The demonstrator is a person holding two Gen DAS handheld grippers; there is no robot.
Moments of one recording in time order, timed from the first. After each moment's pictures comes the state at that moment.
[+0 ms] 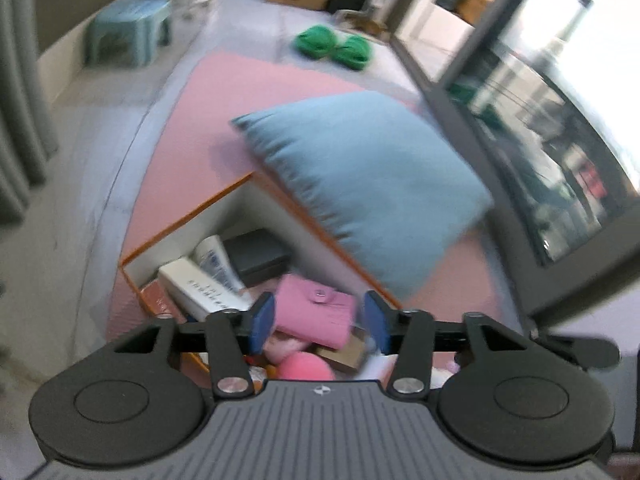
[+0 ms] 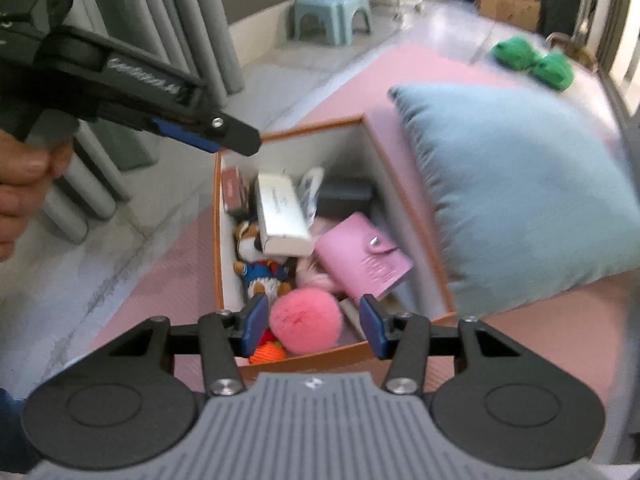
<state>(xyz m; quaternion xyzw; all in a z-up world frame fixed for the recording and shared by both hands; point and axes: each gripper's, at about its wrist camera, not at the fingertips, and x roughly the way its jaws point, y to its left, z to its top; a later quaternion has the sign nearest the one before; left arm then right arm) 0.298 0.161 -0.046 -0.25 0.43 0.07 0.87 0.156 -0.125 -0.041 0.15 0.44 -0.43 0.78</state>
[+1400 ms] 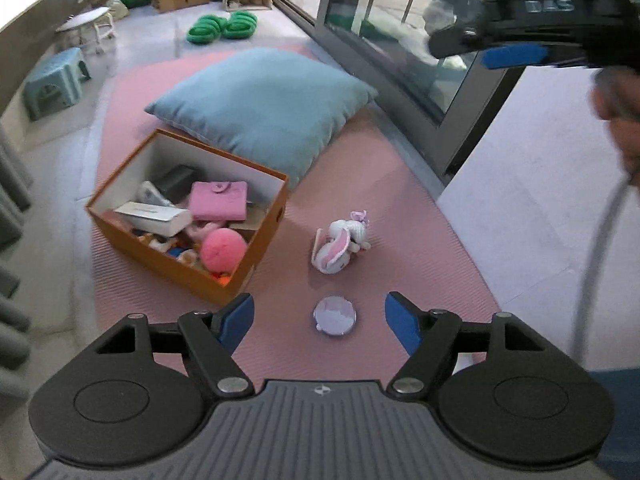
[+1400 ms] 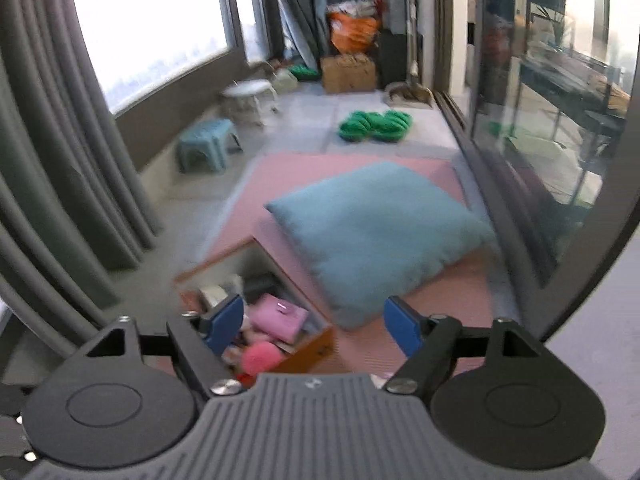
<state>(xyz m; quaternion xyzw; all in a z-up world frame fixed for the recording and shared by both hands) 0.174 -0.021 -0.030 -0.11 0.48 -0.02 0.87 0.081 0.009 0.134 0.14 0.33 -0.55 0.75</state>
